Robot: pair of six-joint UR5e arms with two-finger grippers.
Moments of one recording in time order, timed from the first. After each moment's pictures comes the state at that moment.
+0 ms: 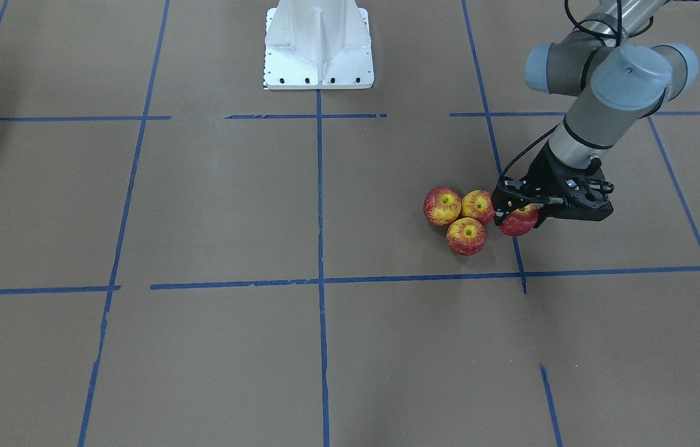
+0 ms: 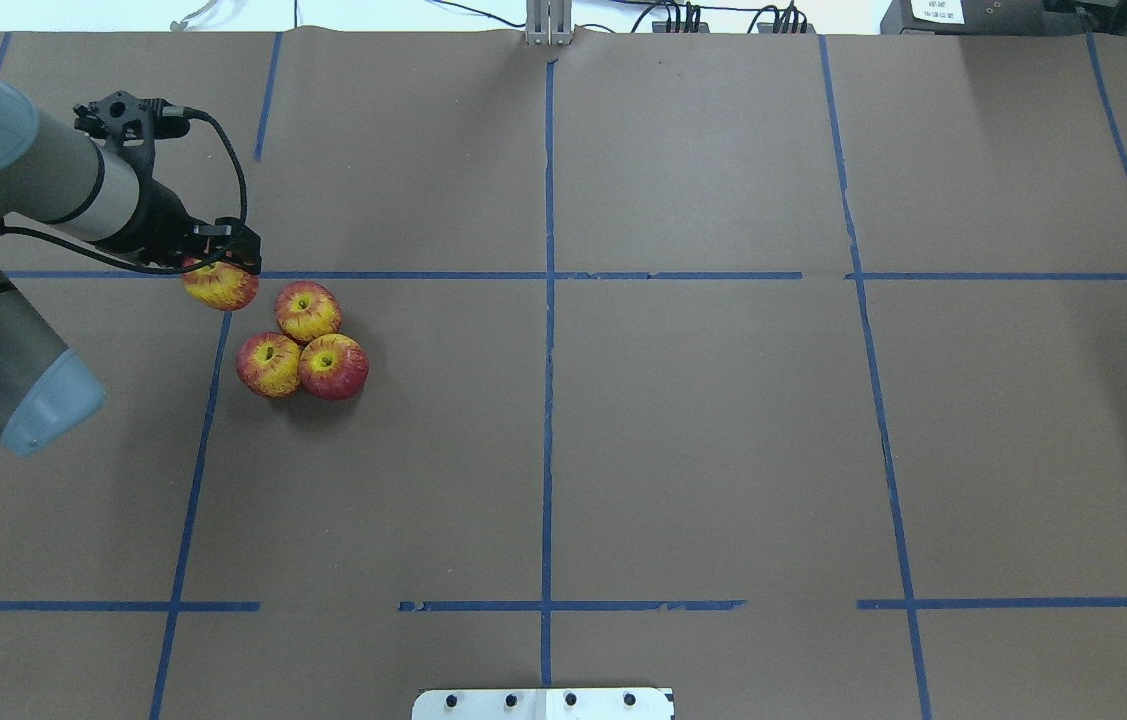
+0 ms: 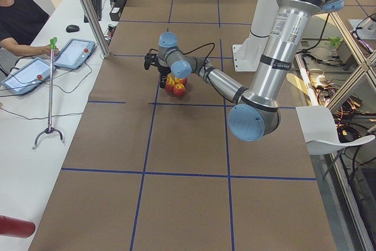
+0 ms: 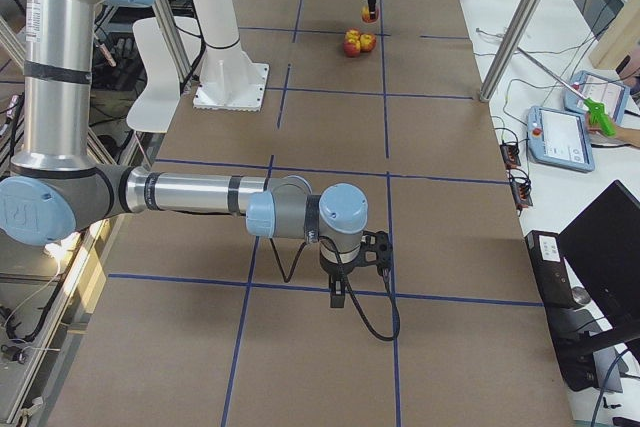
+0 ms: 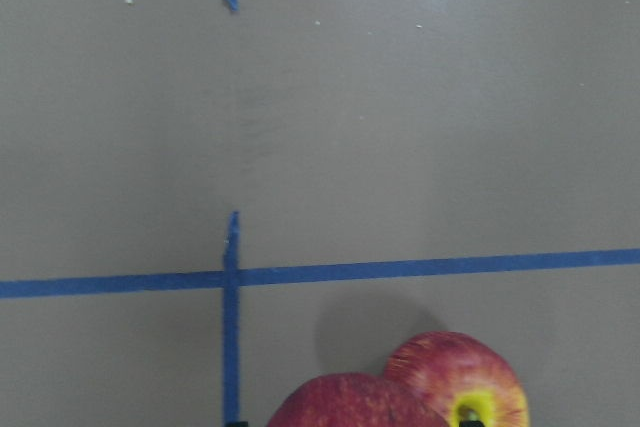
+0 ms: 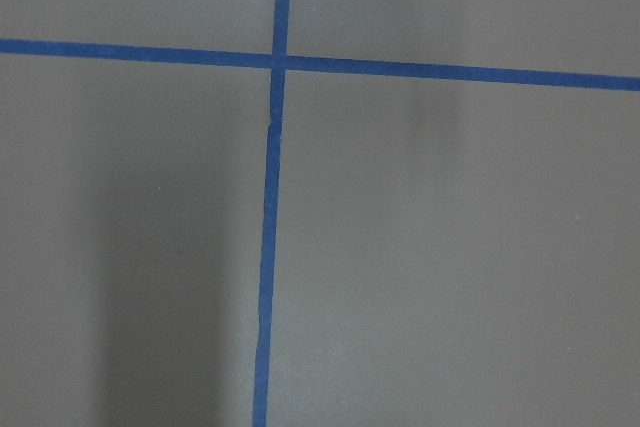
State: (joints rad) left arm -0.85 -1.90 -1.74 -1.91 -2.07 -0.99; right arm 1.59 -1.71 1.71 -1.59 2.30 -0.06
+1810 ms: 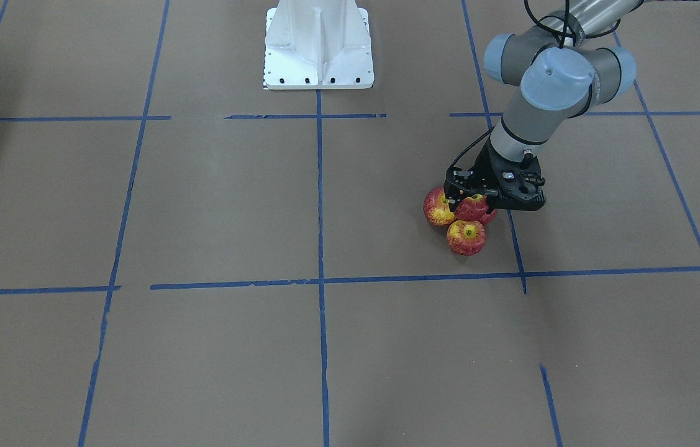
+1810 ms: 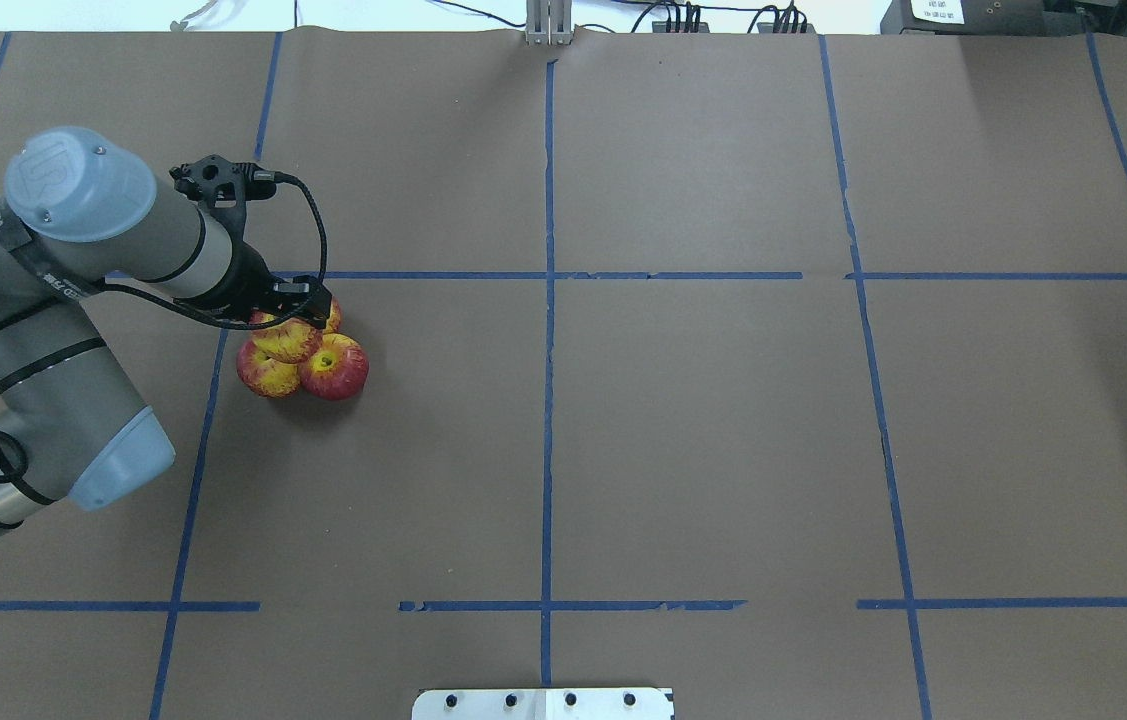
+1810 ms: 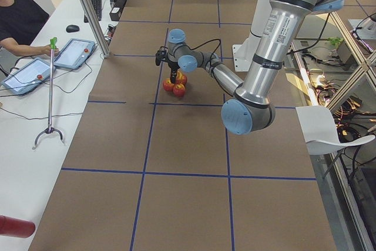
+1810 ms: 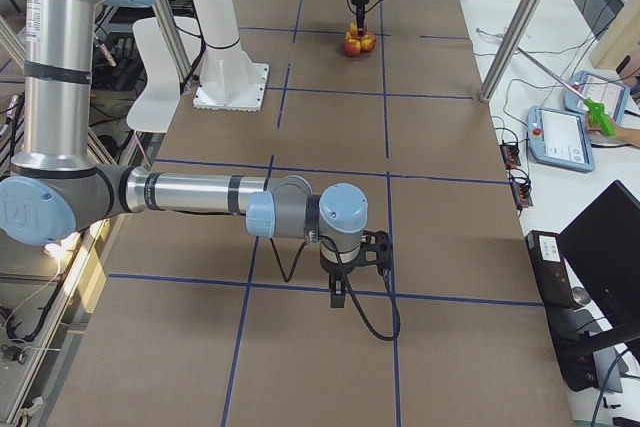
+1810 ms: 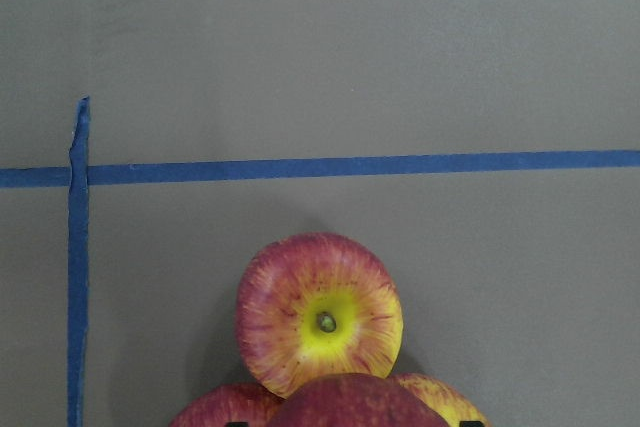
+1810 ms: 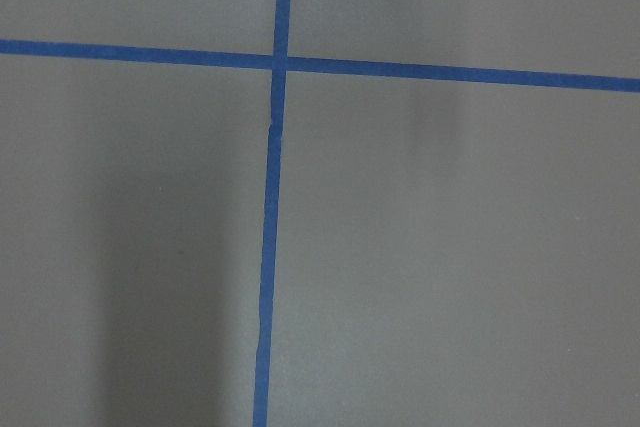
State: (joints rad) left arm -0.75 -1.95 -1.75 -1.85 -2.02 -1.04; right arm 1.59 -1.71 1.71 -1.58 2.30 -0.06
